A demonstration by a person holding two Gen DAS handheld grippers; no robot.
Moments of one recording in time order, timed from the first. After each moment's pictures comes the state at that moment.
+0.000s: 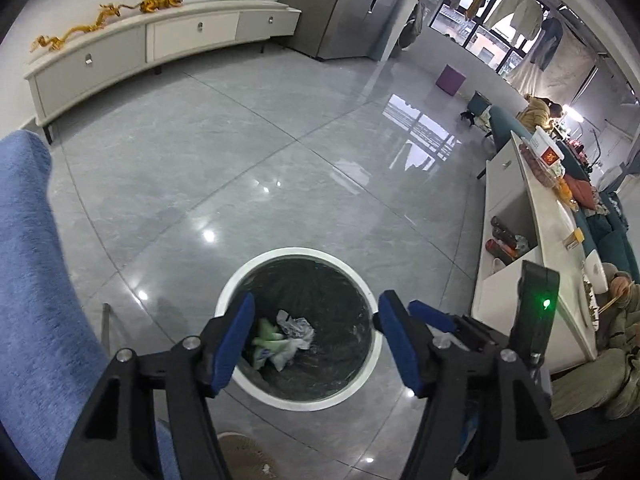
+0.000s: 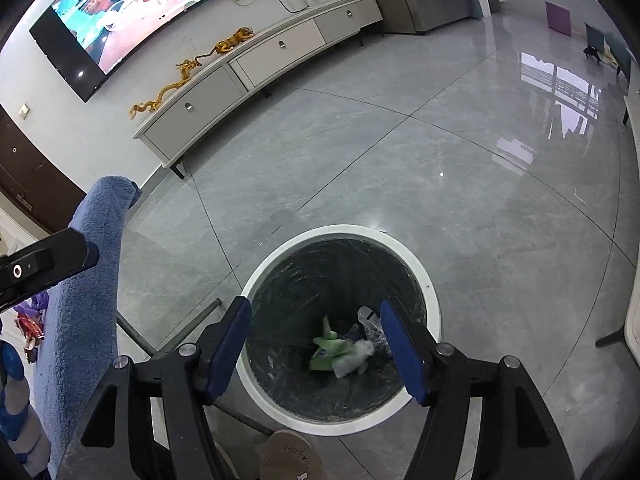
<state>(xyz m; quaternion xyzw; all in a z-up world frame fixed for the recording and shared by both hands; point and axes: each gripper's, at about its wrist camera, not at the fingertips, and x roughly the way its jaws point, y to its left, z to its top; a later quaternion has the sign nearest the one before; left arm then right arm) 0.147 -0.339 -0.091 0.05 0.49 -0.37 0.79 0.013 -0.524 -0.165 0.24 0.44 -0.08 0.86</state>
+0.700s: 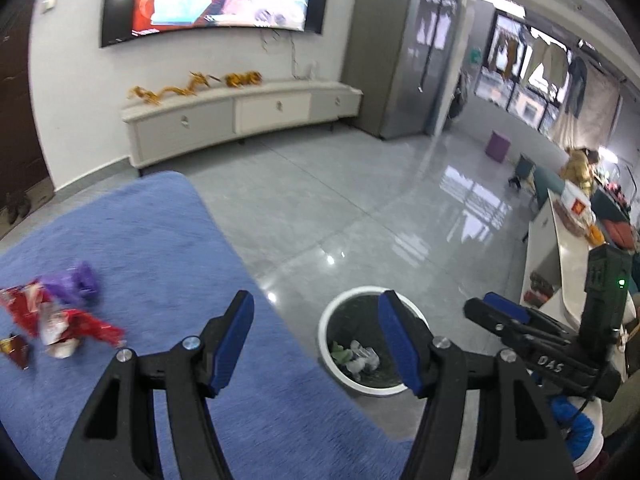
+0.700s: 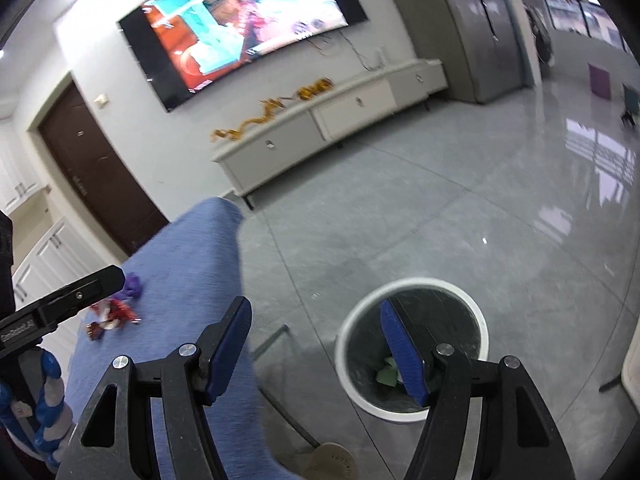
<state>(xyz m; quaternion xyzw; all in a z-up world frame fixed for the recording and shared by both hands) 0.066 -0.173 0.015 0.02 0.36 -0.26 0.89 -0.036 -0.417 -0.031 0.17 0.33 0.01 0.93</state>
